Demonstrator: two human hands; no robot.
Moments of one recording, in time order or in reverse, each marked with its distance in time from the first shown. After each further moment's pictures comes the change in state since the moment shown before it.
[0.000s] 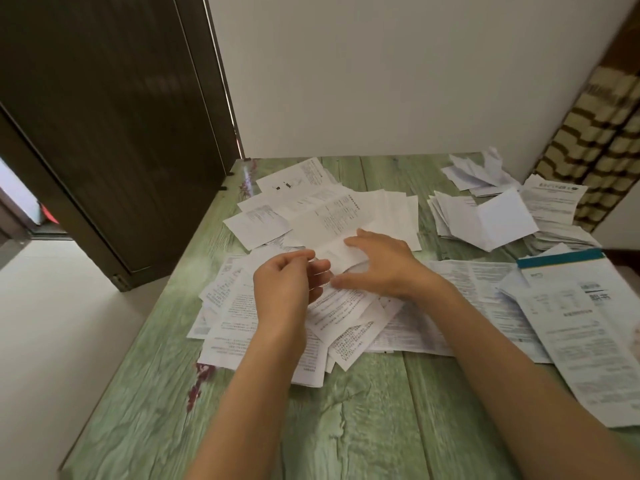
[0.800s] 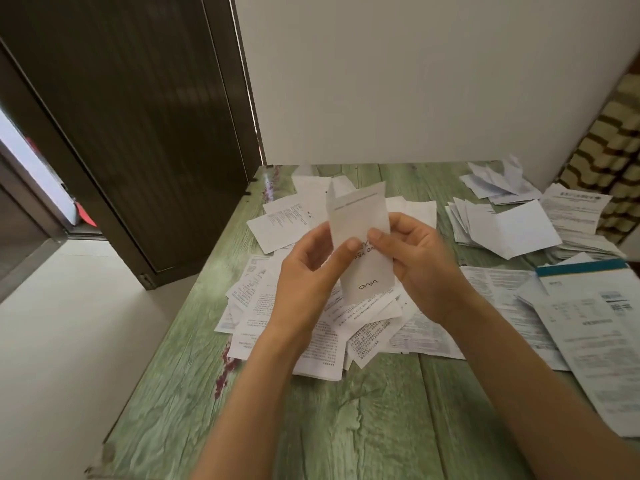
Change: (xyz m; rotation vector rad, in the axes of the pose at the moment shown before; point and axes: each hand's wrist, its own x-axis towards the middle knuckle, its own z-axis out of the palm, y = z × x) left_hand 0.002 -0.001 -0.015 0.078 -0.355 0.343; right_hand -0.046 -0.033 -0.022 1.441 0.134 -0.161
